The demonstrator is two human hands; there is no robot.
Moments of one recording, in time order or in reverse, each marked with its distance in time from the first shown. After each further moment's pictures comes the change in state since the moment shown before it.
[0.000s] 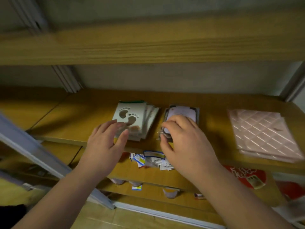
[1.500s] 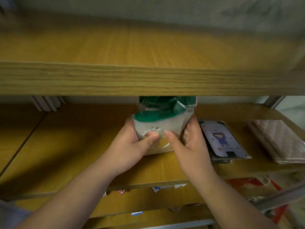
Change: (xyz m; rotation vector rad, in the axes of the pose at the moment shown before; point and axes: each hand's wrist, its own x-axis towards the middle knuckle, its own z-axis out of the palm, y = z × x) left_hand 0.128 -0.087 -0.016 -0.831 -0.369 0.332; right_hand 0.094 -0.077 0.109 0.788 0.317 0.467
